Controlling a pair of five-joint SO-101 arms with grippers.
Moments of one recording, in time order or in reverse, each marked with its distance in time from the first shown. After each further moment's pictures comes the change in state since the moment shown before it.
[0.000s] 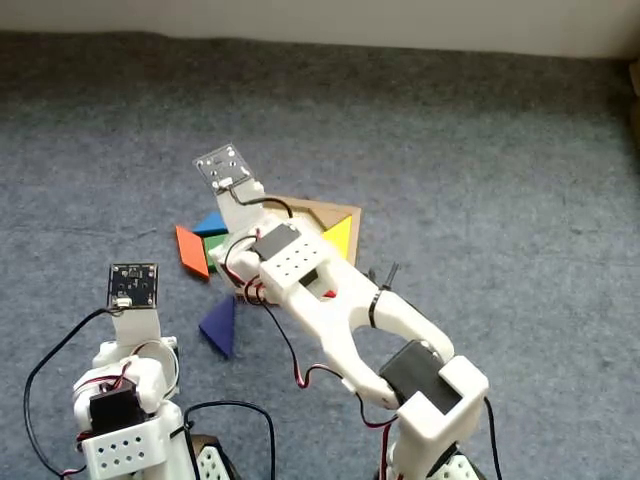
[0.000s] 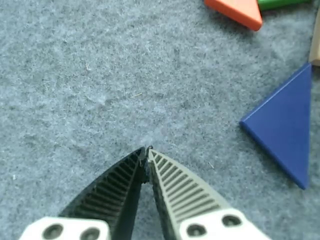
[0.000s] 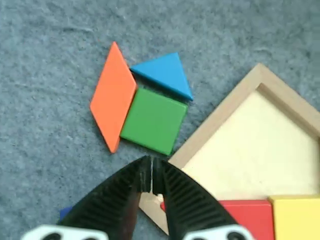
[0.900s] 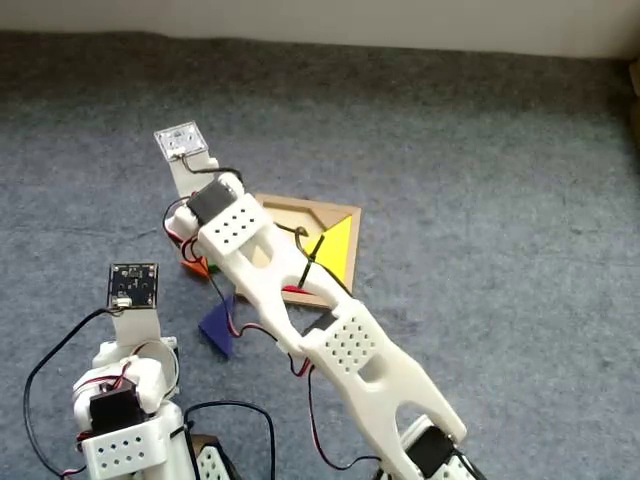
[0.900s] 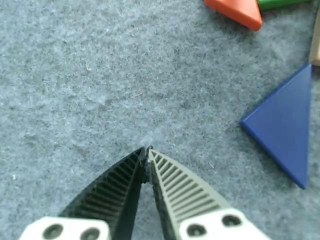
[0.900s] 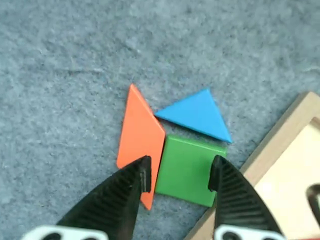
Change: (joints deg) left arm 0.0 0.0 0.0 0.0 0.0; right arm -2.8 48.5 -79.8 41.7 -11.0
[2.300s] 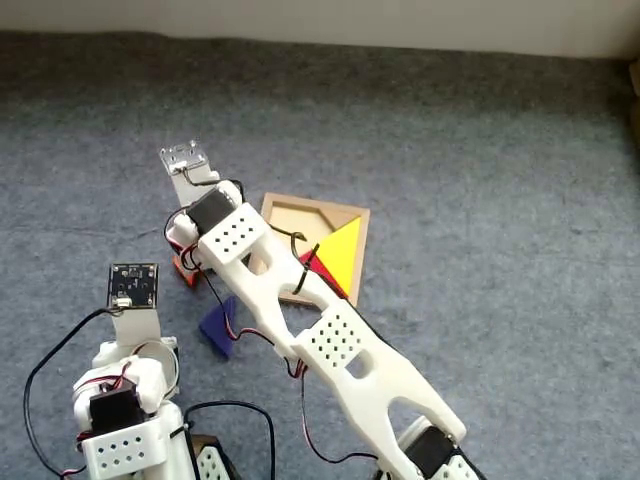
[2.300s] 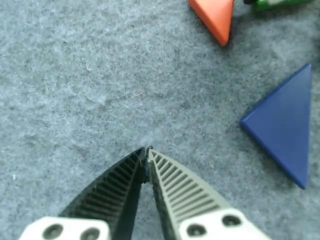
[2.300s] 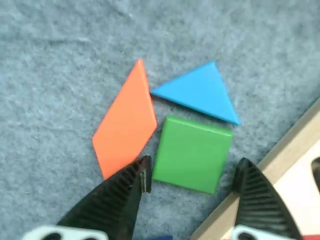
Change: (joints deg) left arm 0.0 0.0 0.0 0.0 0.0; right arm -0.3 9.9 -13.2 9.1 0.0
